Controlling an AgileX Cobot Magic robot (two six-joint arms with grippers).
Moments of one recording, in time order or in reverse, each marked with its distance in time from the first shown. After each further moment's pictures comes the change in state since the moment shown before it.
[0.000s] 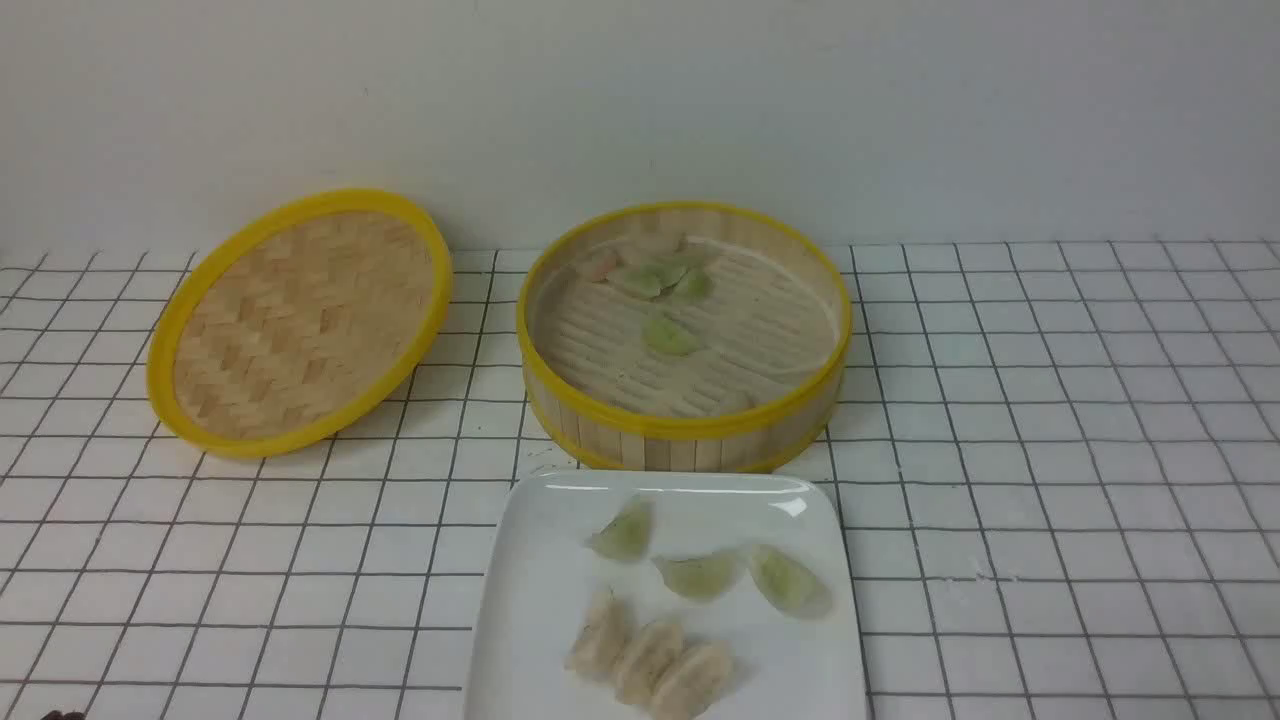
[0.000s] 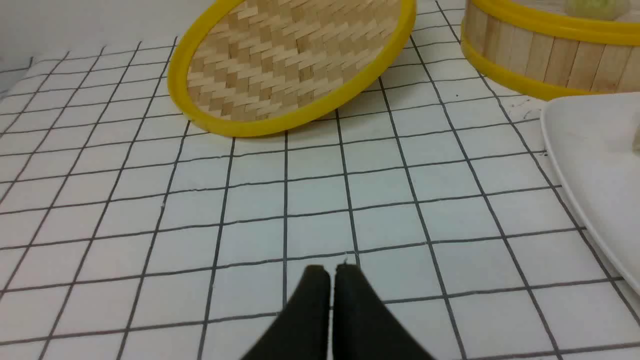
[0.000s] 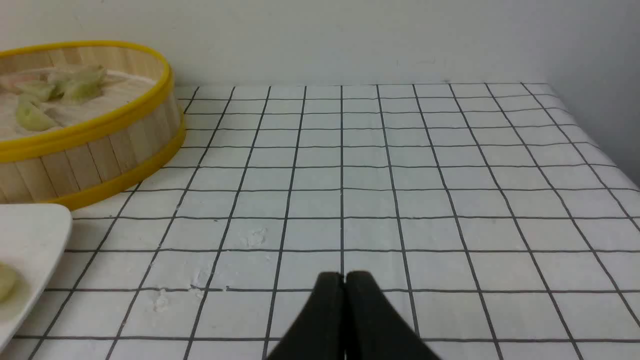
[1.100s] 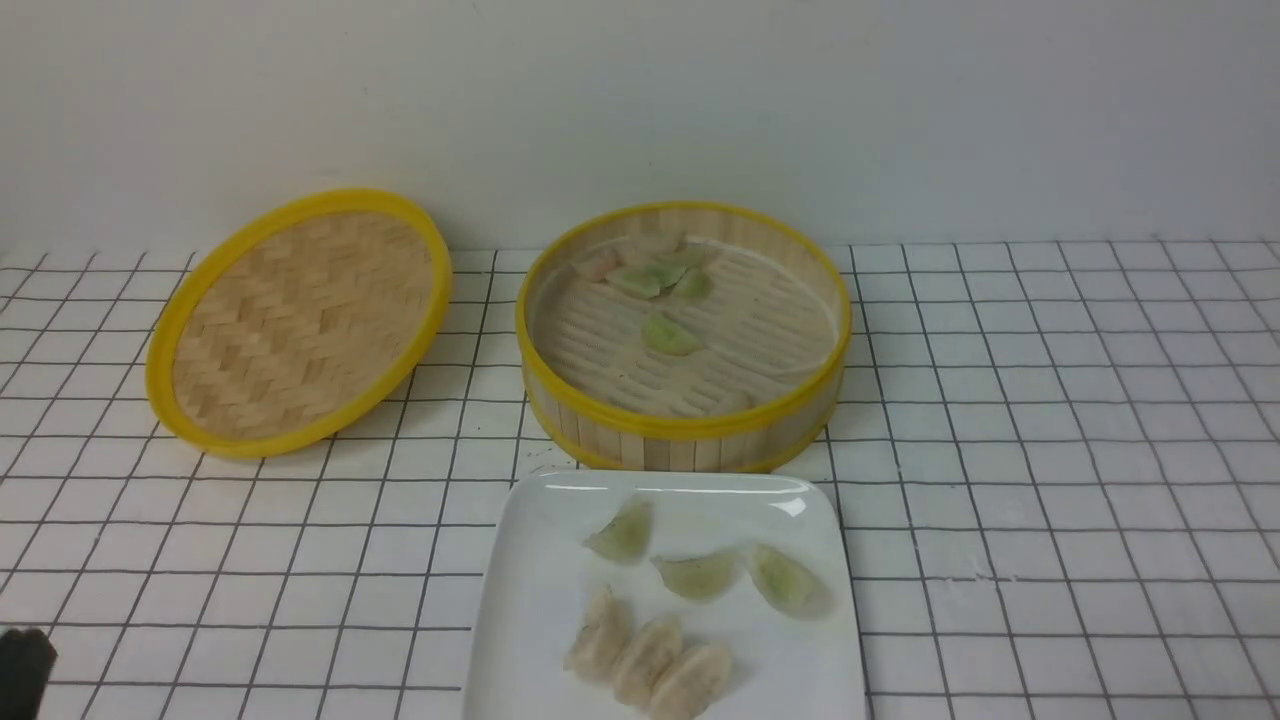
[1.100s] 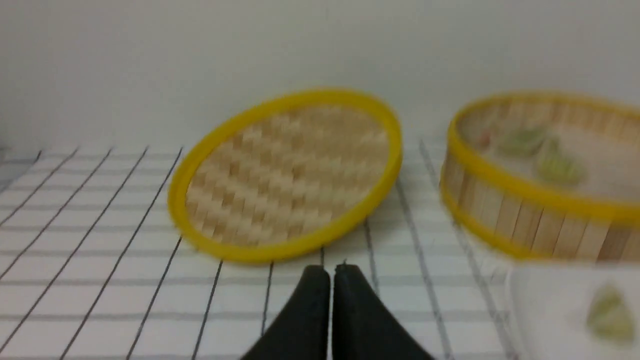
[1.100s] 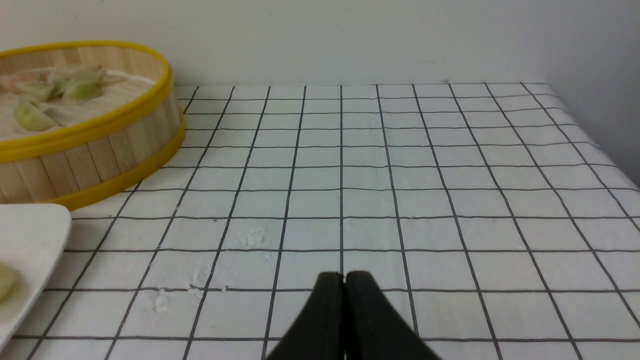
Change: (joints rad) right arm 0.000 0.000 0.000 0.000 0.000 0.000; left arm 0.000 0.000 0.003 -0.061 -0.331 -0.137
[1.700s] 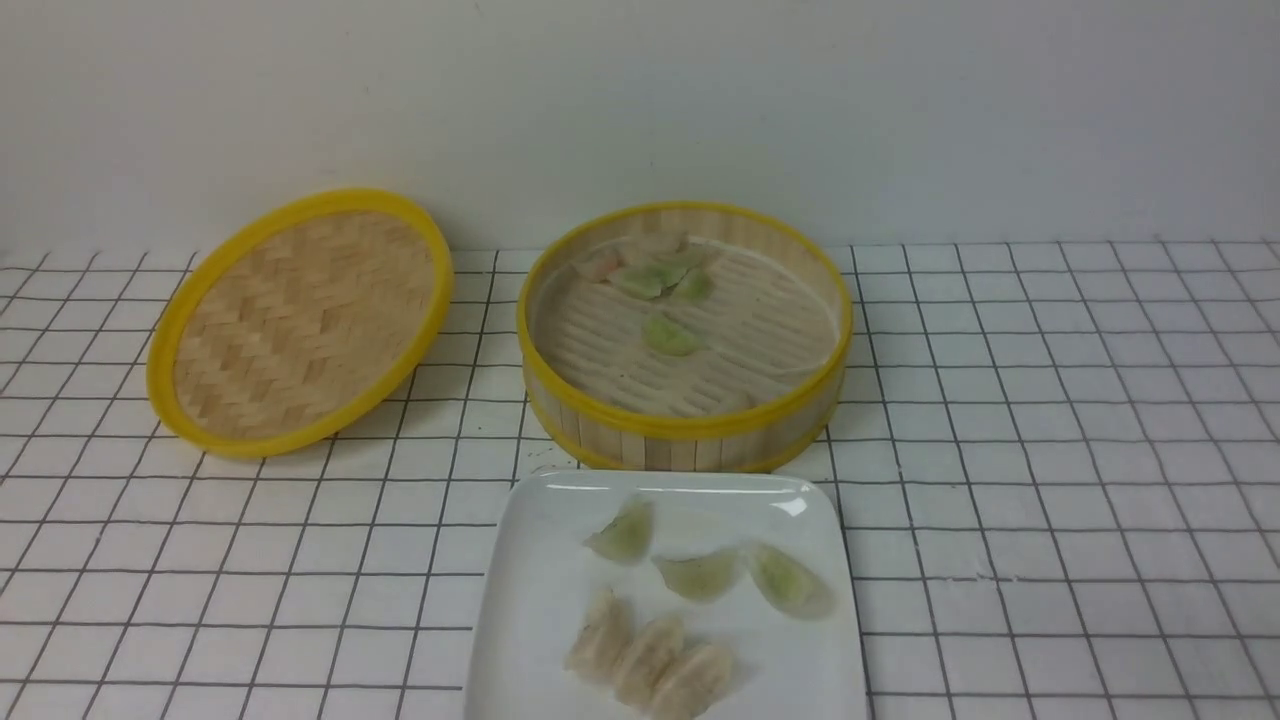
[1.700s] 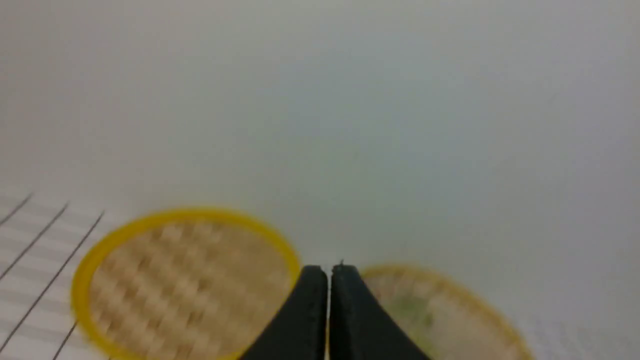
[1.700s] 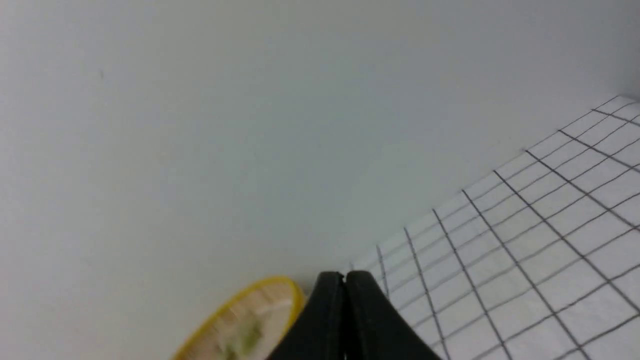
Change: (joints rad) right arm 0.000 0.000 0.010 0.535 -0.323 0.150; left arm -0.076 0.631 -0.834 0.121 0.455 -0.354
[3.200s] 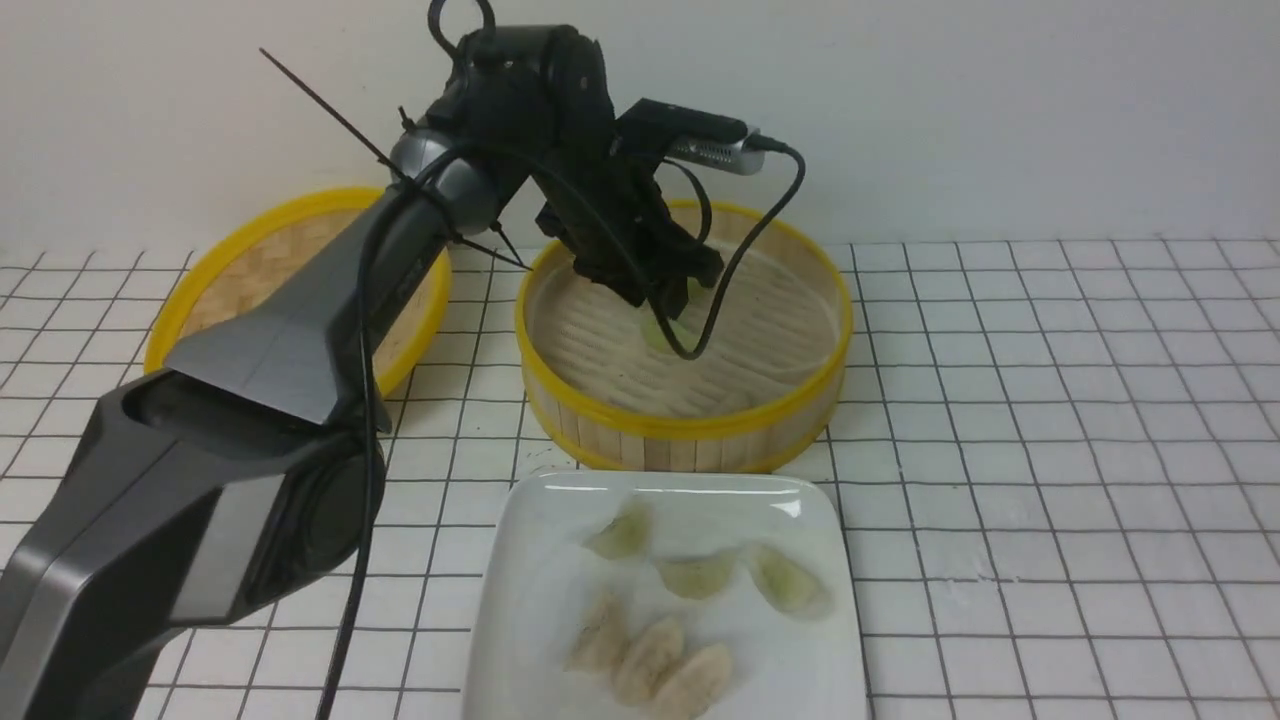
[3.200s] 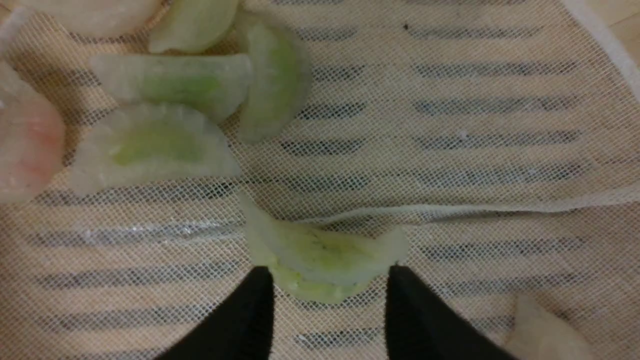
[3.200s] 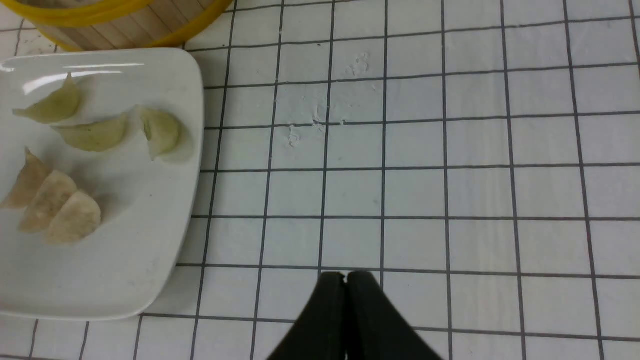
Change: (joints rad) right arm 0.000 0.654 -0.789 -0.355 1.116 -0.156; left arm -0.251 1.976 -1.810 -0.304 0.732 0.659
